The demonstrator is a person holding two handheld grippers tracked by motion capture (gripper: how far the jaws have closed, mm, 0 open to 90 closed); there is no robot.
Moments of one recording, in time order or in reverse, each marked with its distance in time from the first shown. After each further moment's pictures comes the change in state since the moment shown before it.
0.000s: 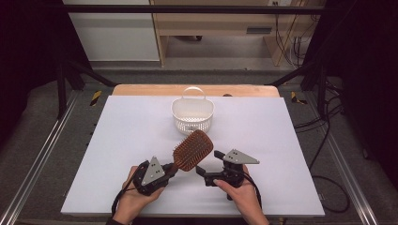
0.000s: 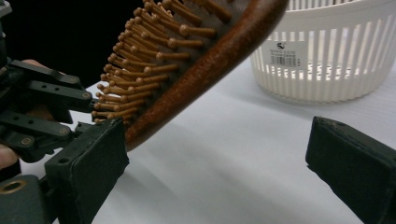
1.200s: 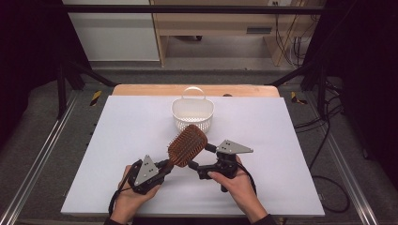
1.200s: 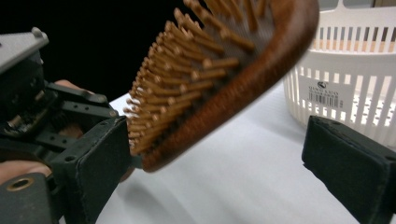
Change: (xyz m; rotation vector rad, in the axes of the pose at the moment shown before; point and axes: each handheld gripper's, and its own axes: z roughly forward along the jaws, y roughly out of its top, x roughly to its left) left arm 0.007 -0.003 -0.011 -0.056 0.052 -0.019; right arm 0.008 0.031 0.015 -0.012 0.106 -0.019
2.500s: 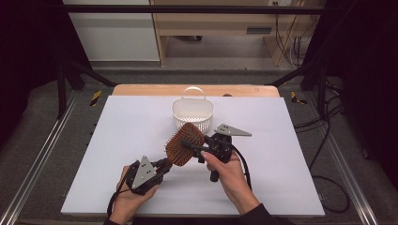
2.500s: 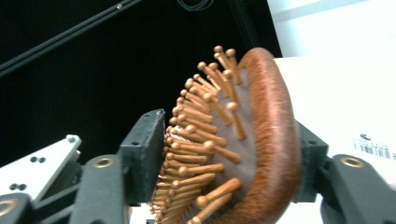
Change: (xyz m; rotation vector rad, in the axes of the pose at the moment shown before) left arm 0.001 0.000 -0.006 -0.050 0.038 0.010; right arm 0.005 0.047 0.015 -0.077 0.085 0.189
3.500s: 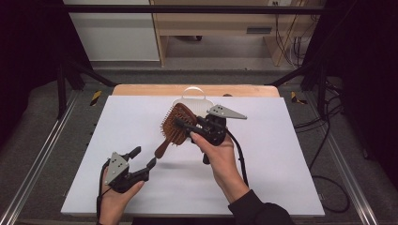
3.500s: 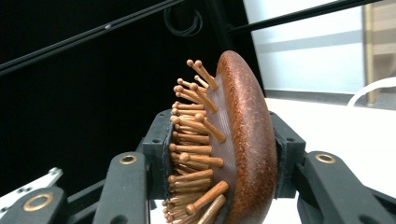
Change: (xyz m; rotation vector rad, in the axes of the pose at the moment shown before) left arm 0.031 -0.022 -0.037 -0.169 0.214 -0.283; right arm 0.021 0.054 0.019 -0.077 -0.089 -0.095
